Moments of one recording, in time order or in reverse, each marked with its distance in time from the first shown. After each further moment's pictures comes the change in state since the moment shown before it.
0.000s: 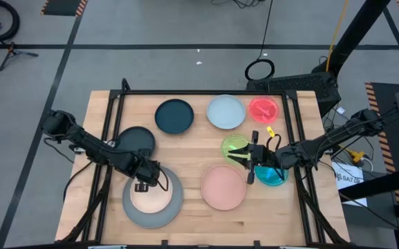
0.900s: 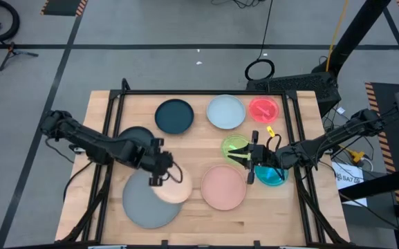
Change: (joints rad) left arm 0.107 -0.013 0.337 -0.055 -0.122 0.168; right arm 0.000 0.000 0.000 0.004 0.000 0.003
